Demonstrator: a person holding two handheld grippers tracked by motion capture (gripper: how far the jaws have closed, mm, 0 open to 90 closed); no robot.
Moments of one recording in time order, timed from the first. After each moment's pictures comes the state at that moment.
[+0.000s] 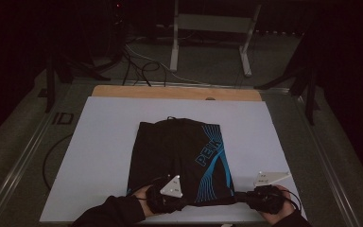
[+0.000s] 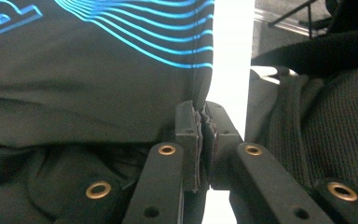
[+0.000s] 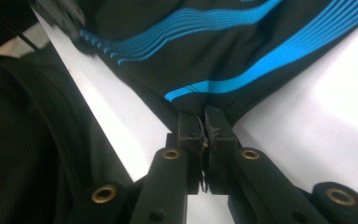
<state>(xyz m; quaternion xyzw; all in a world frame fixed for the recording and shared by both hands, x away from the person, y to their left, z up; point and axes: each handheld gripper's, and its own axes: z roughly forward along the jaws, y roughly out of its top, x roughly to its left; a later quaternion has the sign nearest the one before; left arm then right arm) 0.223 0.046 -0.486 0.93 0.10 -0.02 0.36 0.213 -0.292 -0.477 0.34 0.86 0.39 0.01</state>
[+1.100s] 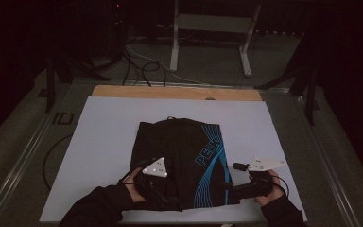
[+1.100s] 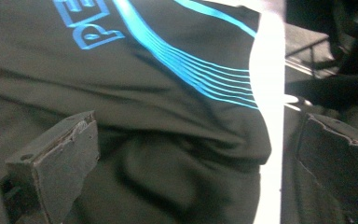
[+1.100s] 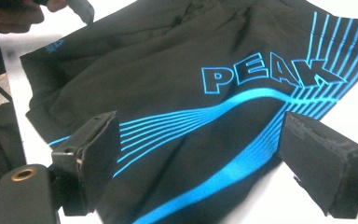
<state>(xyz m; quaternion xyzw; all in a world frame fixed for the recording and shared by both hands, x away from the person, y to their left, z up) 0.263 0.087 -0.475 0.89 0.17 -0.02 0.42 0.255 -0.274 -0.481 0.31 0.82 0.47 0.08</state>
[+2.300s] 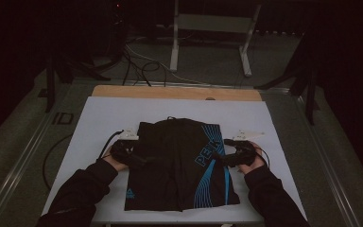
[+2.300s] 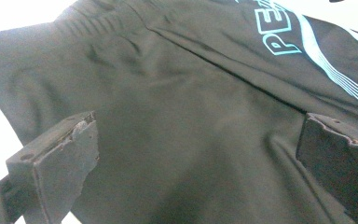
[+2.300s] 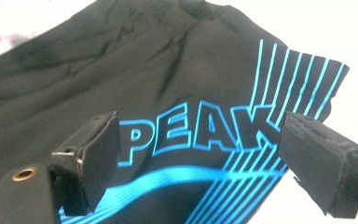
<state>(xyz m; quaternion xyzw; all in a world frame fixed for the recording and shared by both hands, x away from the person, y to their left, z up) 0.346 0.162 -0.485 0.85 0.33 0.05 0.41 0.351 -0.252 -0.496 0.35 0.81 0.45 0.10</state>
